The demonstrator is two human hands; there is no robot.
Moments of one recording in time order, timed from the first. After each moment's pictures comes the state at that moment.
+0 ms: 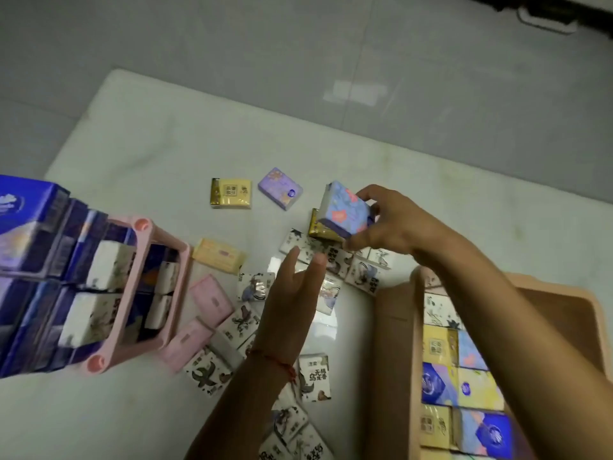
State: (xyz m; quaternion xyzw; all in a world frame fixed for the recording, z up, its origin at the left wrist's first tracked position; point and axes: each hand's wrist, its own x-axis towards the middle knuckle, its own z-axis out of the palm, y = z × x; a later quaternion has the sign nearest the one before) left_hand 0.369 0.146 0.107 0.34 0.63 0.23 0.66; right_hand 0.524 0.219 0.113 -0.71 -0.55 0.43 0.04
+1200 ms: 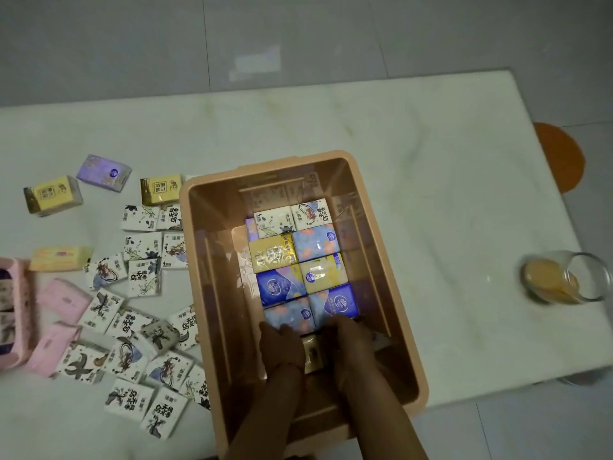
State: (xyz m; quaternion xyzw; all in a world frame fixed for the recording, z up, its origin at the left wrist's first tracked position) left_hand 0.543 -0.059 0.033 0.37 0.78 -0.02 0.50; right_hand 0.611 -0.093 0.051 -0.72 0.25 0.49 0.42
